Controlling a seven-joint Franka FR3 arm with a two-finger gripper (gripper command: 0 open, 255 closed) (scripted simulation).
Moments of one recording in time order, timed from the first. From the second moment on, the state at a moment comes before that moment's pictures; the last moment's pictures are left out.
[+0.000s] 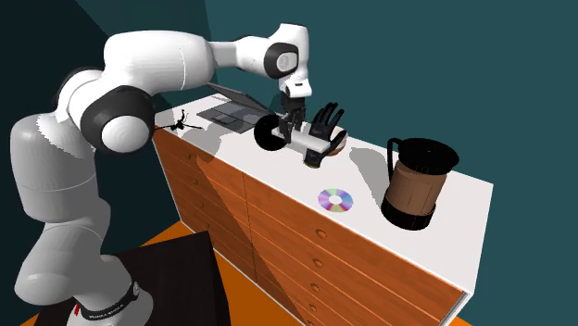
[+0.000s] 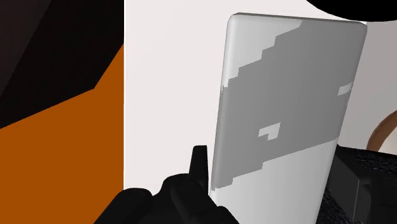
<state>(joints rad) -0.05 0.30 0.50 -1.43 -0.15 1.70 1.30</state>
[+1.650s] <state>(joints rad) 0.06 0.40 0.52 -0.99 -0.20 1.34 1.35</state>
